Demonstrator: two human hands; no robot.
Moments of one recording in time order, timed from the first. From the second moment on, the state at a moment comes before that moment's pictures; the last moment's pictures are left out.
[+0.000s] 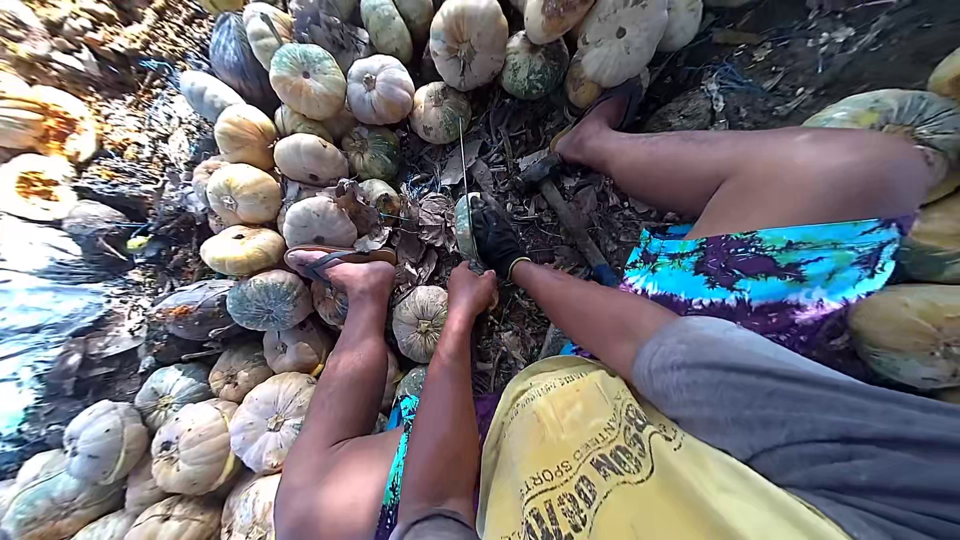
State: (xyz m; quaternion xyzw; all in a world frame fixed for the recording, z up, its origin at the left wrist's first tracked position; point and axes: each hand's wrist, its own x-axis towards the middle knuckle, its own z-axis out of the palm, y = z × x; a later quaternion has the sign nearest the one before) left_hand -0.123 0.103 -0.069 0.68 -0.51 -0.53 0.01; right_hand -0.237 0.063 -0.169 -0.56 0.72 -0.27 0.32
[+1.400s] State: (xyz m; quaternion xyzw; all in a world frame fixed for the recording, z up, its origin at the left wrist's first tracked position) left_hand -0.145 0.146 -0.109 0.65 -0.53 -0.54 -0.03; right_hand -0.274 0.069 -0.131 -0.21 0.75 -0.31 0.55
